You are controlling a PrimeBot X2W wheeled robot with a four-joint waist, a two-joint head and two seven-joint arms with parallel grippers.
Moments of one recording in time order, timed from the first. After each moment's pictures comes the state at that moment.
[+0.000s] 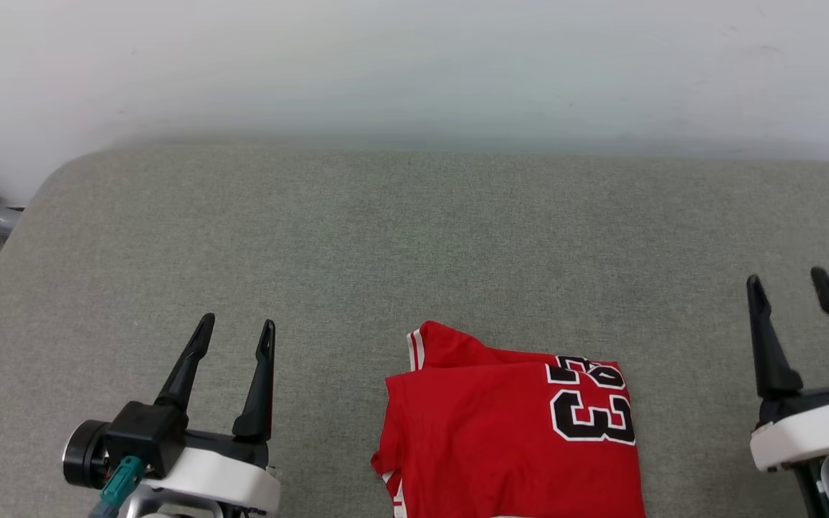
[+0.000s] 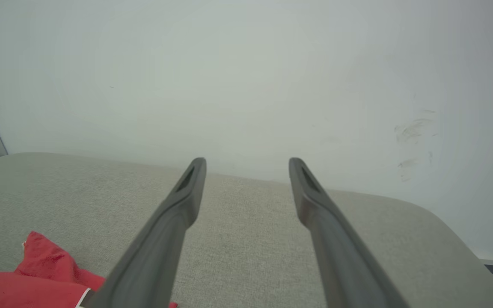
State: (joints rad) left arm -0.02 0.16 -0.10 0.01 -0.20 -0.08 -0.26; right arm -0.07 -0.21 -0.09 -0.03 0.17 0.13 -0.12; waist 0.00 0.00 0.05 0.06
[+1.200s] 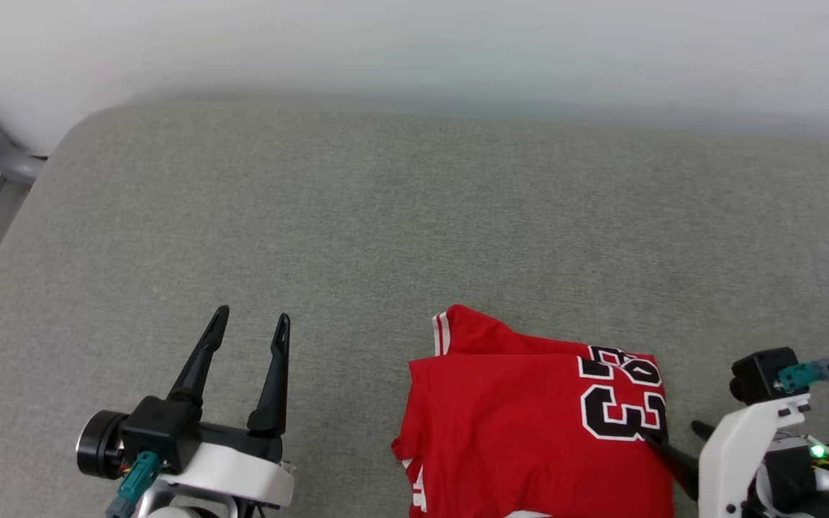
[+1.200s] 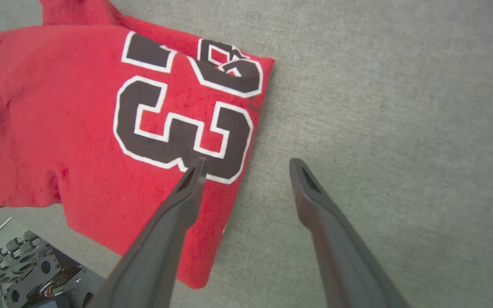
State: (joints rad) left arm -0.02 0.10 -0.06 -0.01 -0.12 -0.13 -0.26; right arm 0.00 -0.26 0.05 -0.08 0.40 0.13 0.77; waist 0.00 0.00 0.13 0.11
